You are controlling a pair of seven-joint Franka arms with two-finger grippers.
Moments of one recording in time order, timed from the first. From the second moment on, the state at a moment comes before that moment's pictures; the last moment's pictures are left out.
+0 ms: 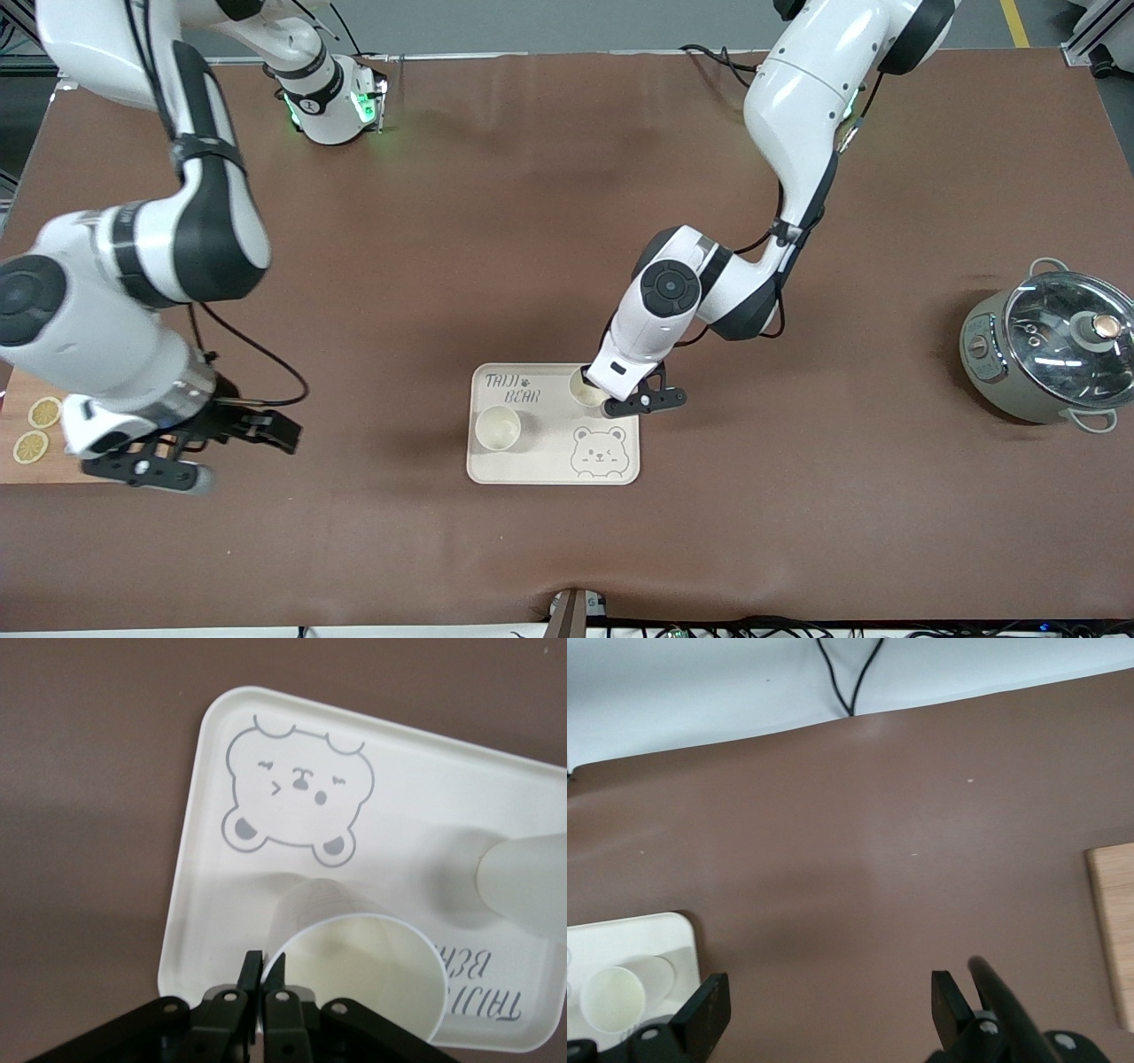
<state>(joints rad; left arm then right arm) -0.54 0.82 -0.10 -1.37 -0.01 2.39 -0.77 0.19 0.58 -0.09 -1.12 0.04 1.86 0.26</state>
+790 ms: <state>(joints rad) -0.53 0.87 -0.09 -1.36 -0.01 2.55 -0.75 0.03 0.34 -0.09 -1.28 0.04 1.77 0.10</state>
